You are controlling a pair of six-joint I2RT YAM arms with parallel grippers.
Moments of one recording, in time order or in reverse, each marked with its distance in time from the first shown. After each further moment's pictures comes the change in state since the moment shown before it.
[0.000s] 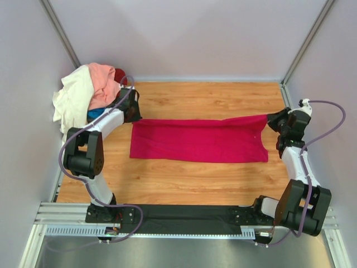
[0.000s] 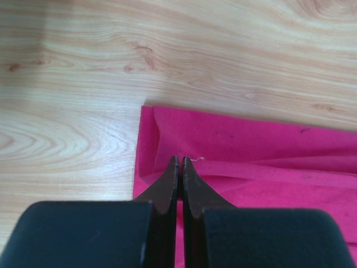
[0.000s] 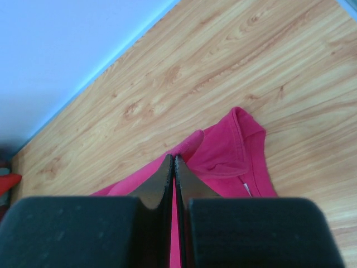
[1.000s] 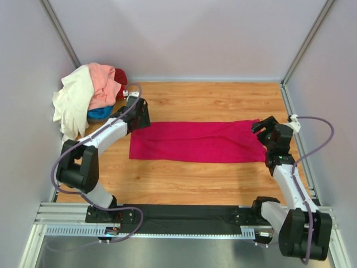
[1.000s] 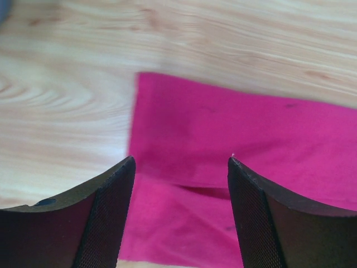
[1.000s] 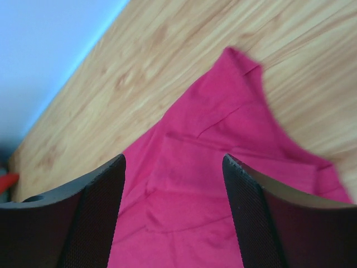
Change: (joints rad) left arm -0.109 -0.214 -0.187 -0.002 -0.181 -0.084; right arm 0.136 -0.283 -0.245 -0.063 0.250 0.151
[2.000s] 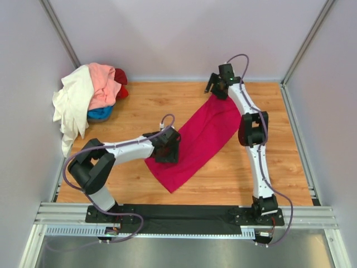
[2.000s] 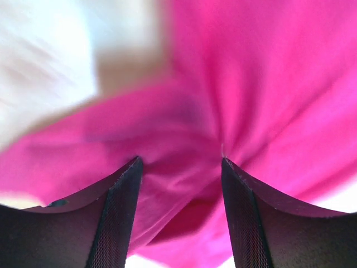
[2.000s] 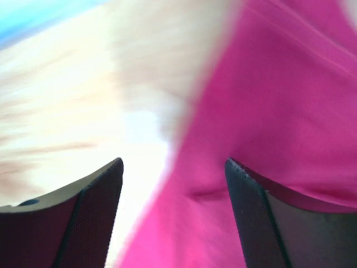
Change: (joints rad) left arm -0.441 0.125 -0.082 -0.101 0.176 -0.248; right arm 0.347 1.640 1.877 -0.793 -0.043 -0.168
